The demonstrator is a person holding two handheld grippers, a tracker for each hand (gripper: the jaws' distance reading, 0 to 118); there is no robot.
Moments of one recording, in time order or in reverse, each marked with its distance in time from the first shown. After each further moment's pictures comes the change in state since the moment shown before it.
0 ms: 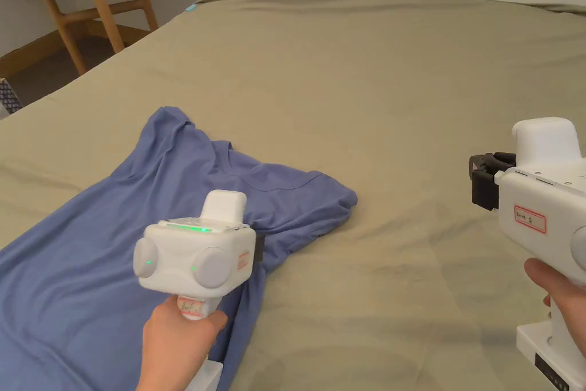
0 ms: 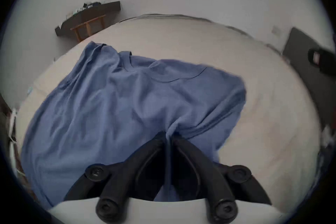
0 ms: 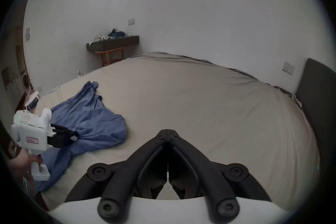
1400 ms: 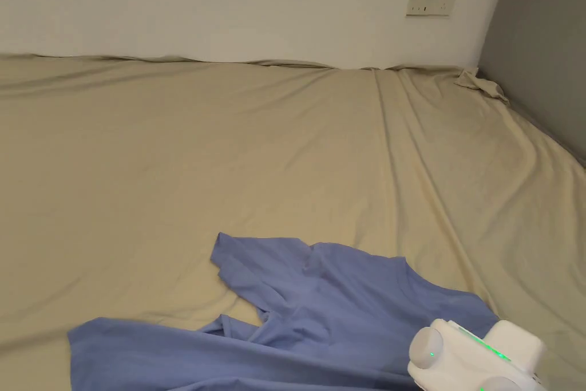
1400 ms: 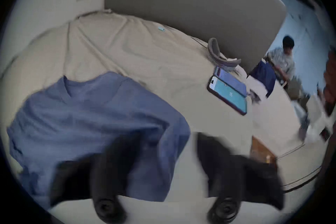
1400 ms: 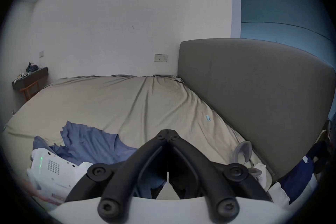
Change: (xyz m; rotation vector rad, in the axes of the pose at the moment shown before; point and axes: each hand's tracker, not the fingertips) left arm 0.581 -0.135 0.105 -0.282 -0.948 -0.768; right arm 0.219 -0.154 0.427 0.083 -0.774 -0.290
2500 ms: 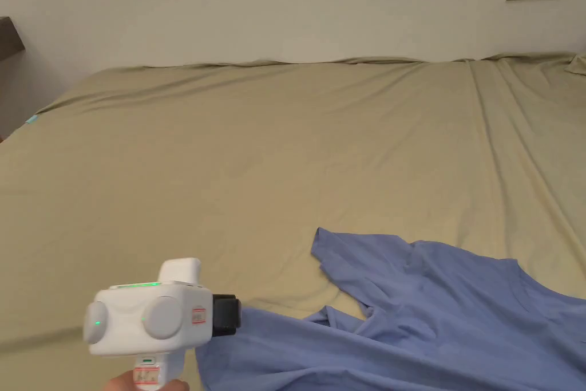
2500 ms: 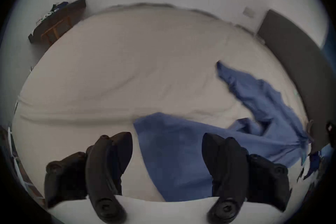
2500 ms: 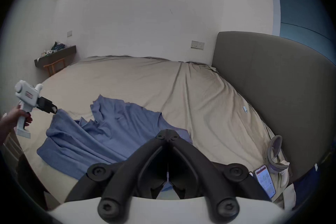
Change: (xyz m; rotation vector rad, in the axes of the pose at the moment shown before) left arm -0.300 -0.196 0.280 0.053 0.783 0.691; right arm -0.102 -0.039 -0.004 -0.109 0.221 0.130
